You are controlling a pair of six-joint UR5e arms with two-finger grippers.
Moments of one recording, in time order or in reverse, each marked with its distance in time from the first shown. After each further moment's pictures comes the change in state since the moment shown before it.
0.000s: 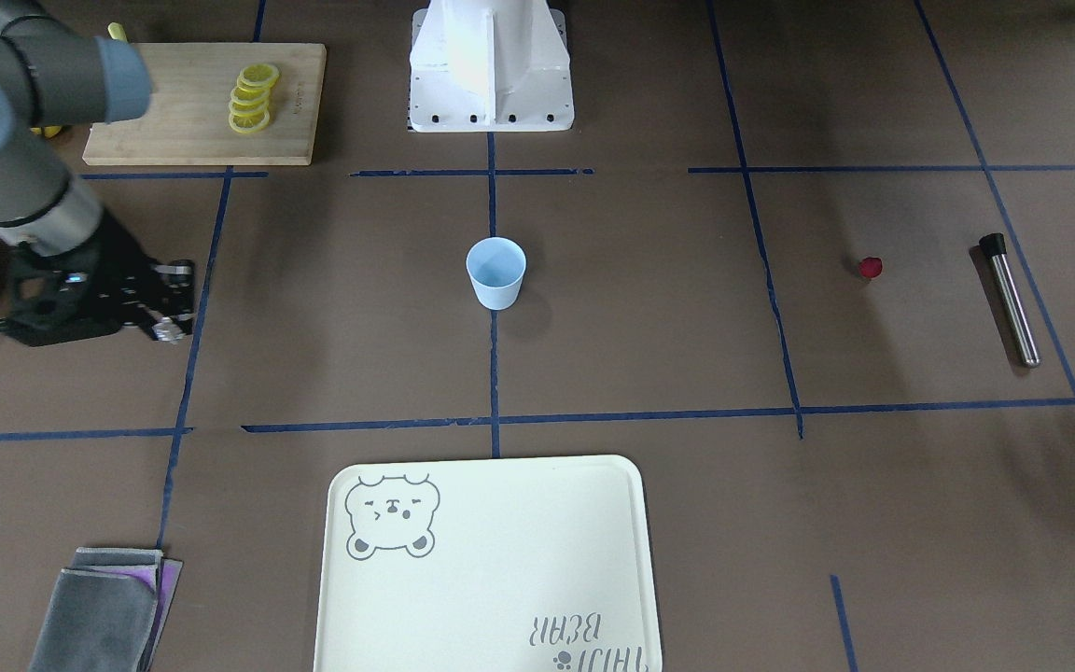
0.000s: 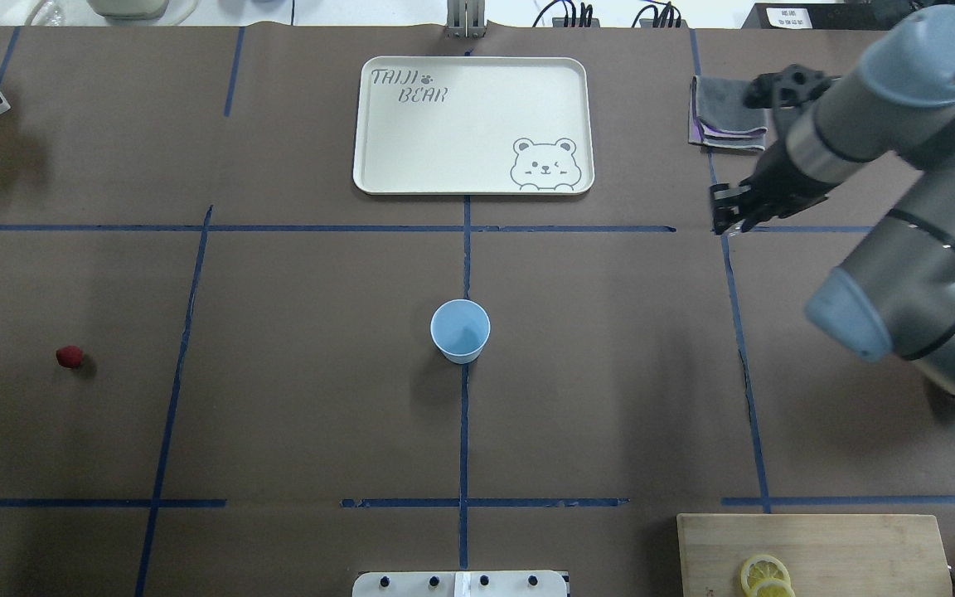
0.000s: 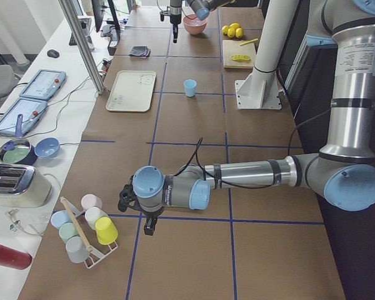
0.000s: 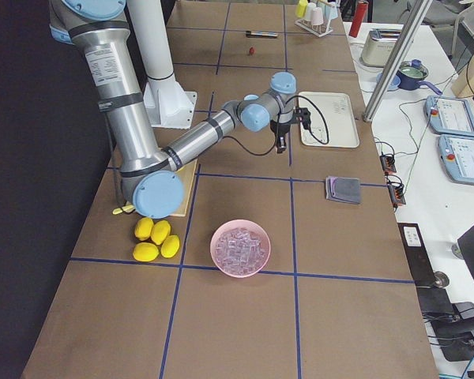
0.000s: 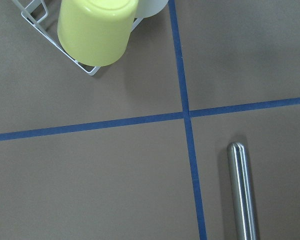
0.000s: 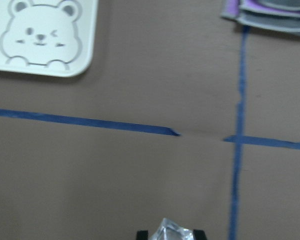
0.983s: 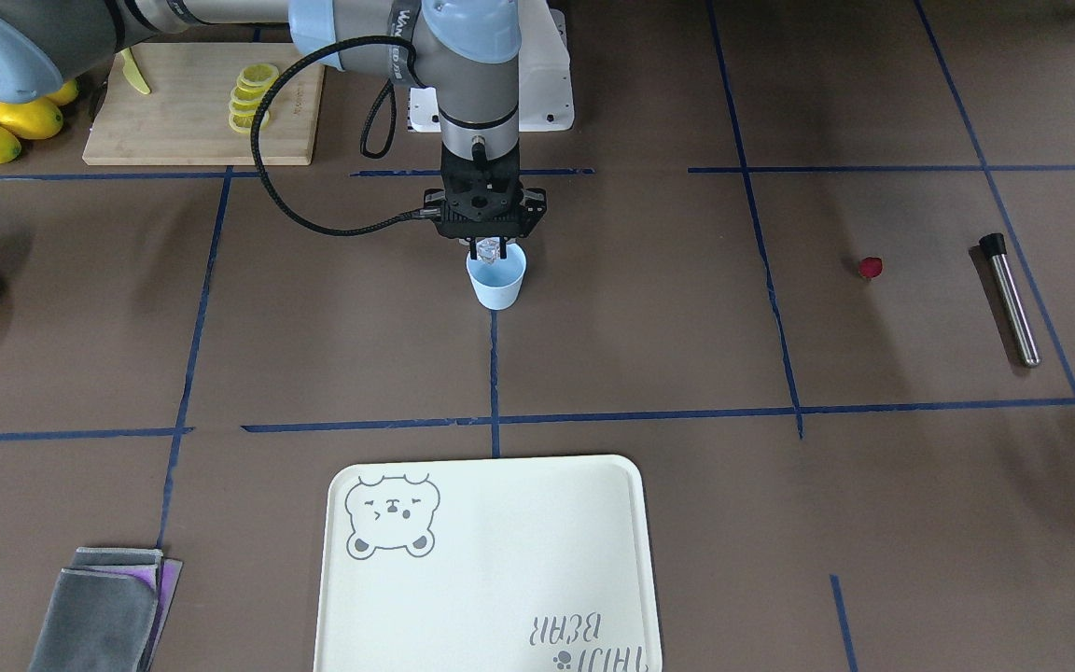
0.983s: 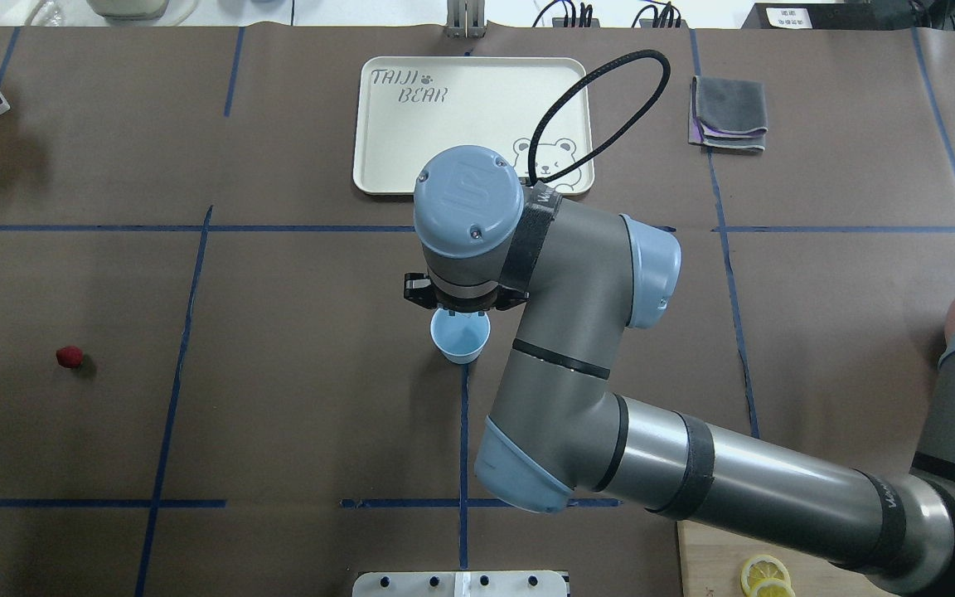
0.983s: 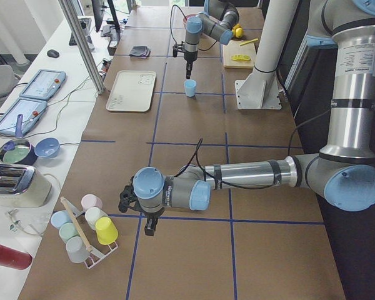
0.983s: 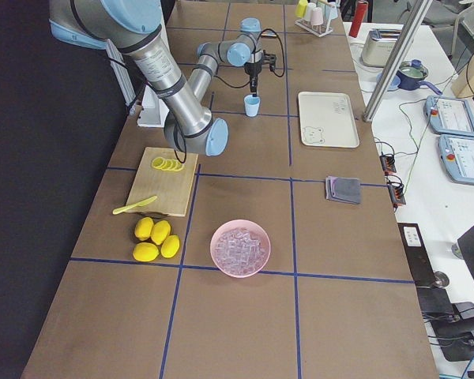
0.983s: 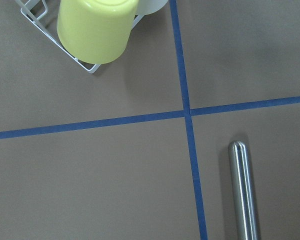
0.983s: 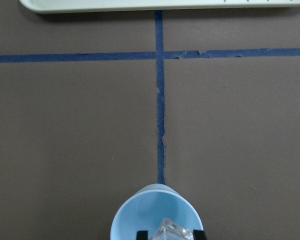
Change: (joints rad) left arm 0.002 0.001 0.003 0.001 -0.002 0.001; right arm -0.361 0.436 -0.184 -0.167 -0.272 0.393
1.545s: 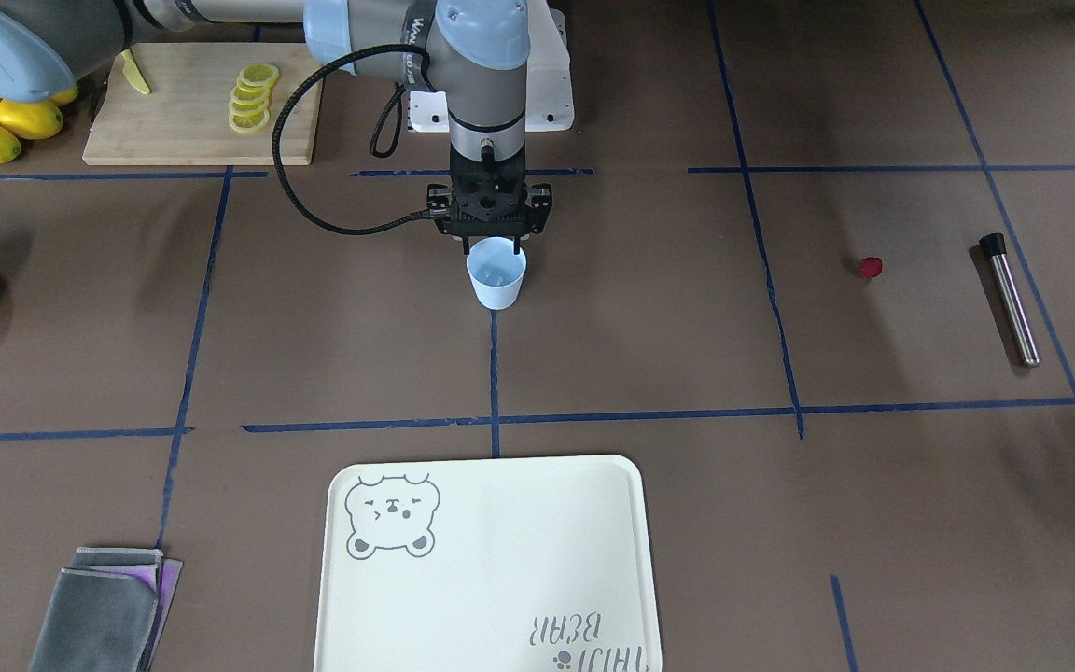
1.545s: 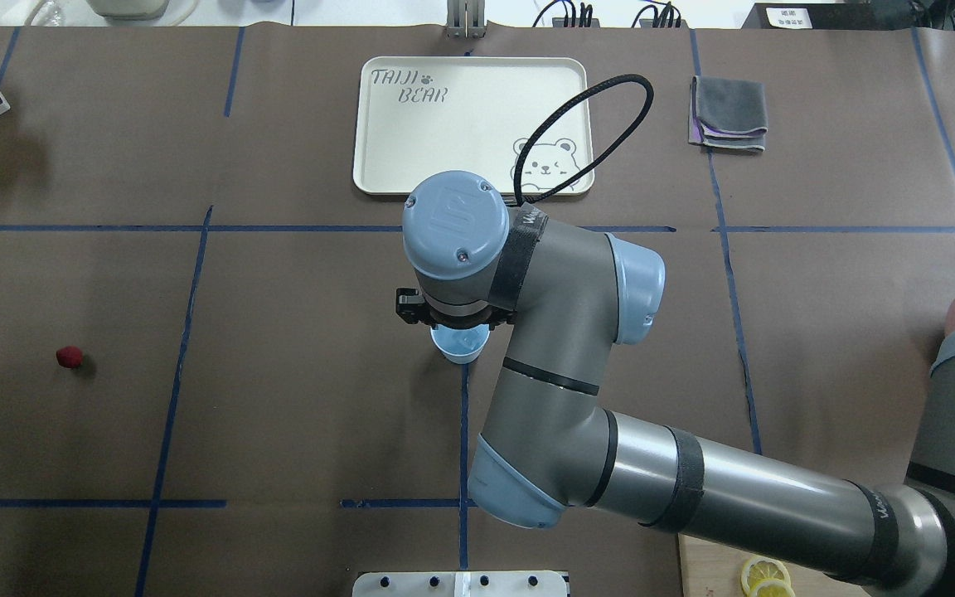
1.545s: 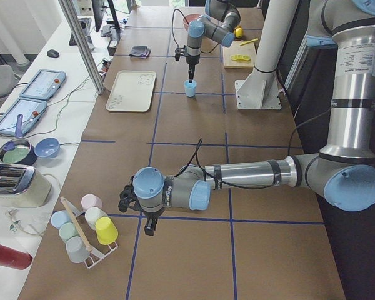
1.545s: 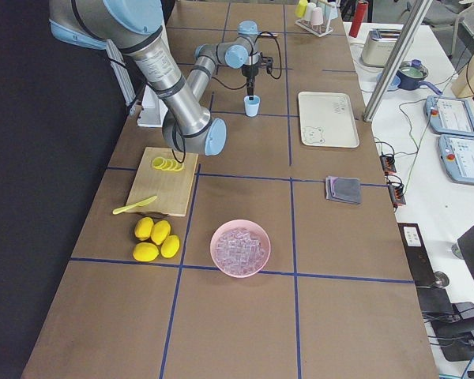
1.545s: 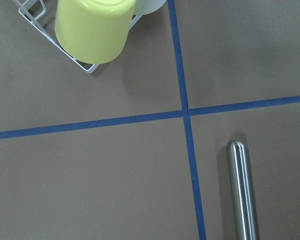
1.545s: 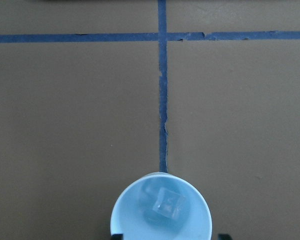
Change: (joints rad) left arm 0.000 -0.001 0.000 -0.001 -0.002 0.001; right arm -0.019 0.002 -0.014 0.001 -0.005 0.003
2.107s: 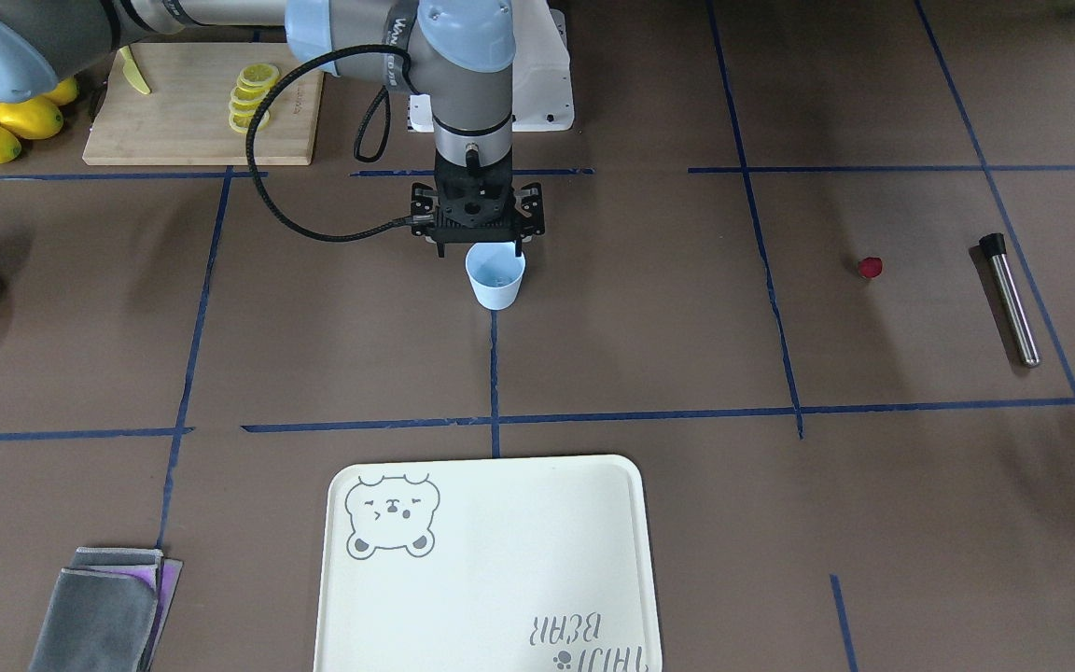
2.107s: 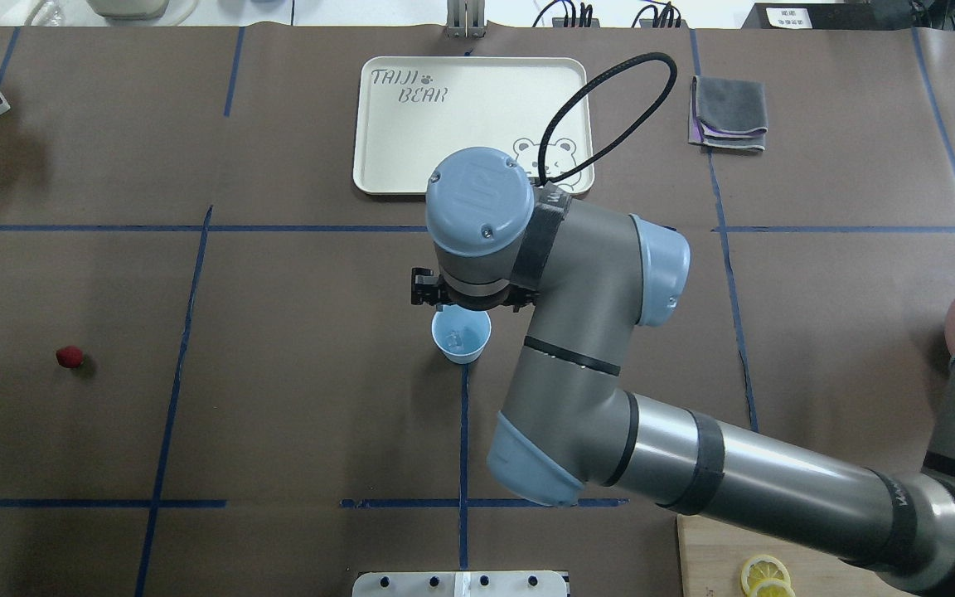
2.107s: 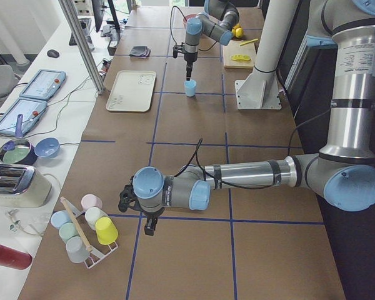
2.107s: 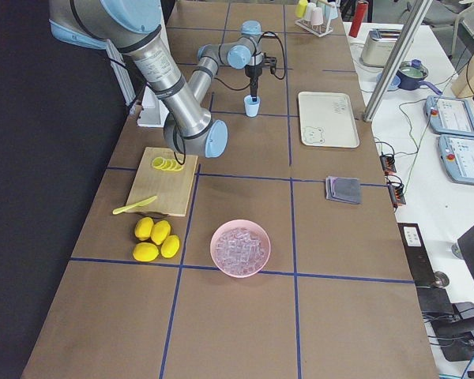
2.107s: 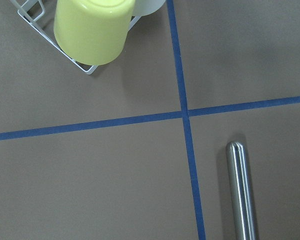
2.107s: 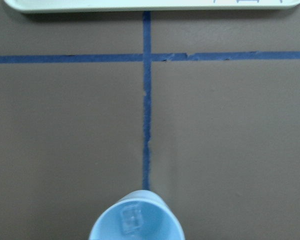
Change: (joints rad) left arm 0.001 -0.001 0.001 0.000 0.001 0.000; right arm 0.056 -0.053 0.051 -0.003 0.016 -0.040
